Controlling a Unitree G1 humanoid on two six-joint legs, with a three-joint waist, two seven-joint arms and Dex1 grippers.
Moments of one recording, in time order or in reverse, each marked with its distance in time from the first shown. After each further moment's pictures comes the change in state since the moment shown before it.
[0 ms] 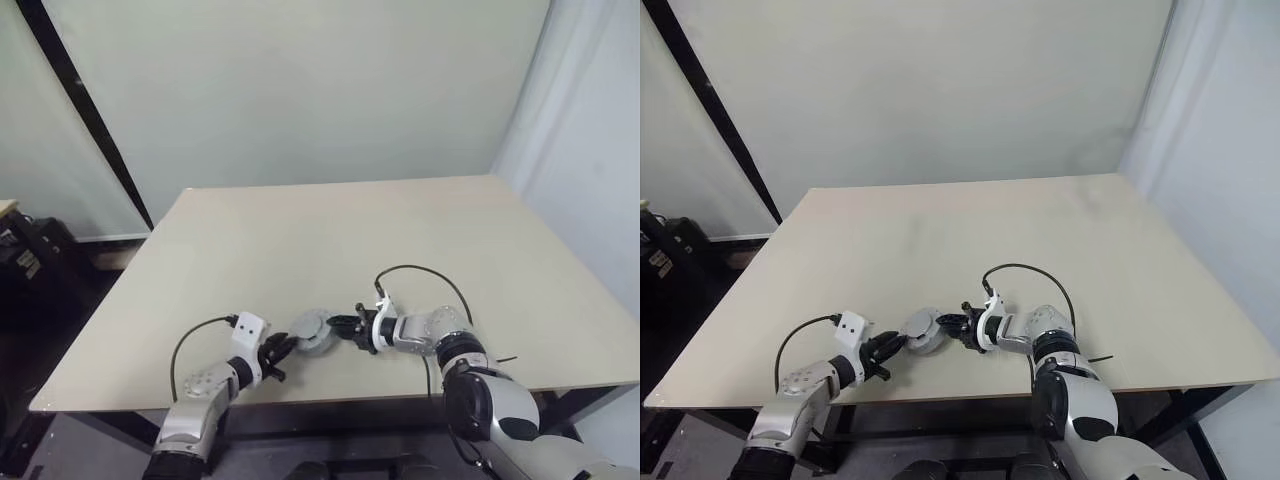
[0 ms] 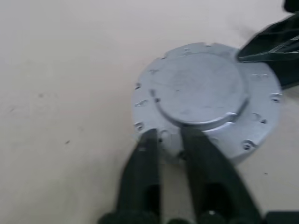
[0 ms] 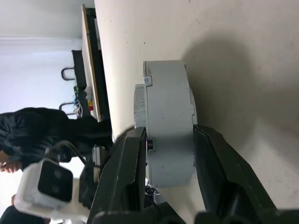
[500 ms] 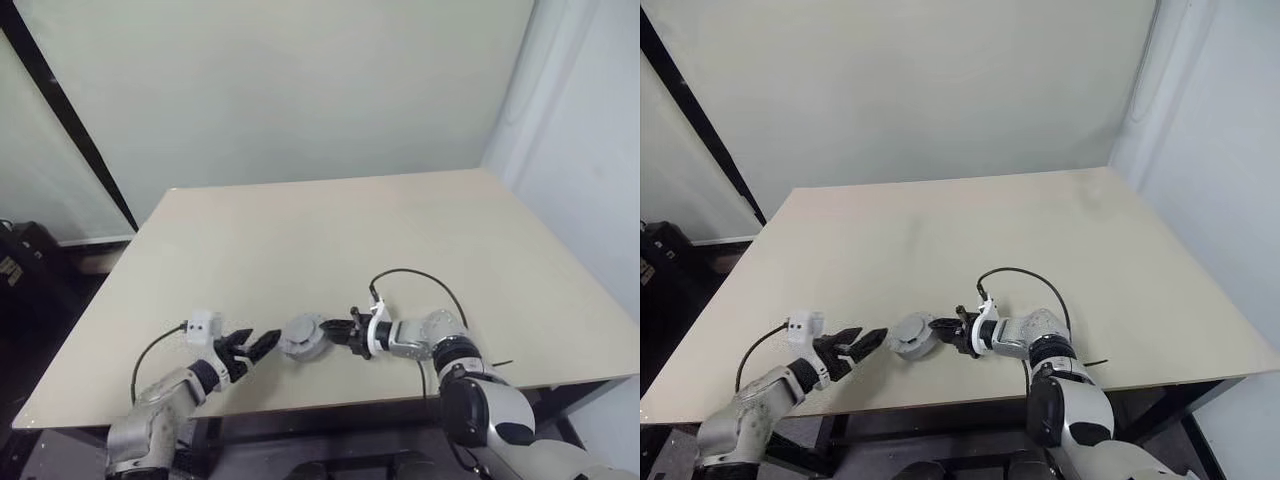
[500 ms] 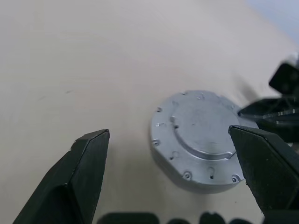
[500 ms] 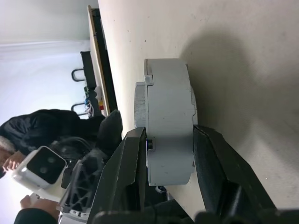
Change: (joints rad) left arm 0.096 0.005 0.286 -0.201 -0.365 0.328 0.014; right arm 0.035 0.025 0.003 -0.047 0.044 0.051 0.000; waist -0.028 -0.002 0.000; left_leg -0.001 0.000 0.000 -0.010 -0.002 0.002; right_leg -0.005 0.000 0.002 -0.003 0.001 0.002
